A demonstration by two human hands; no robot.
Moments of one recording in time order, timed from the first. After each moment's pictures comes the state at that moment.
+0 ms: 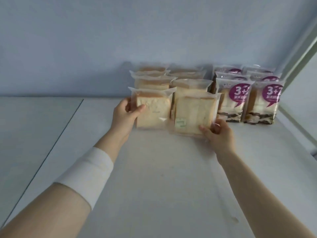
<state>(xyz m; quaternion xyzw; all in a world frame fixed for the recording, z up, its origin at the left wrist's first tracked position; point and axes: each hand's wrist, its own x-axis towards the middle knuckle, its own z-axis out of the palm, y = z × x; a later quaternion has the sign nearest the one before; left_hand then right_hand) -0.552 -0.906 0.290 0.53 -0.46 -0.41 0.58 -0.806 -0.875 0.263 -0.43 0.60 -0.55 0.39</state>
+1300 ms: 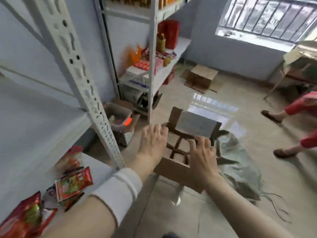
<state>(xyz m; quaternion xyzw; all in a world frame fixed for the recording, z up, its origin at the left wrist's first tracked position) -1.043 -0.465 0.205 0.09 -1.00 0.01 0.01 -1.085 -0.312 0.181 -0.24 0.97 0.02 0.02</state>
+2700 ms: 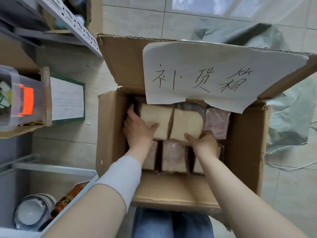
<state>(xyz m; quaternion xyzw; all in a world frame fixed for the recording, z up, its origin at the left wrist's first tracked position) -1.395 -0.467 -0.296 0.38 -0.86 -0.29 -0.19 -1.390 -0.294 -0.296 0.36 0.83 -0.30 0.31</state>
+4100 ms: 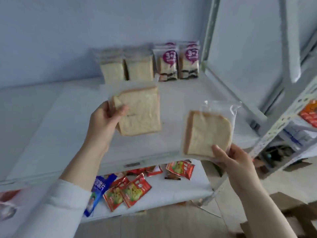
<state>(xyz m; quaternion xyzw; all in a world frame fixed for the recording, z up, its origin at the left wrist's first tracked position) -0.654 -0.625 0.330 0.48 -0.53 -0.42 0.56 -0.940 -0.520 0.269 -0.35 0.62 -0.56 0.43</state>
